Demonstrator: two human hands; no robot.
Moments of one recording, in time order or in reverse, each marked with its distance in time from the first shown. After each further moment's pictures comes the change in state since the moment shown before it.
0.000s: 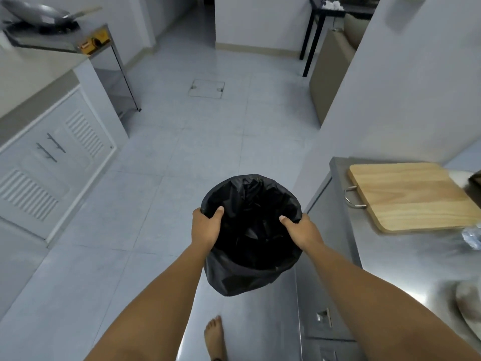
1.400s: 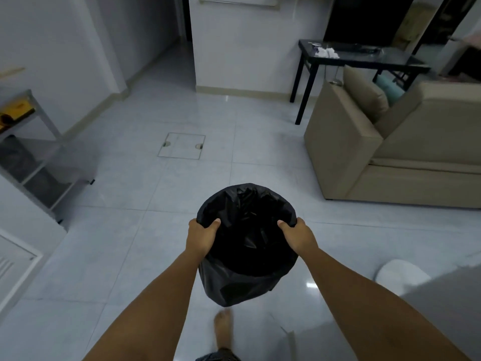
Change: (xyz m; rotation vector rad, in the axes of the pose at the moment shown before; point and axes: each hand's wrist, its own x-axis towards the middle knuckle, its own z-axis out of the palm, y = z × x) left_hand 0.593 0.398 0.259 0.017 -0.089 0.020; right_hand 0.628 -0.407 -0.118 0.037 0.045 -0.028
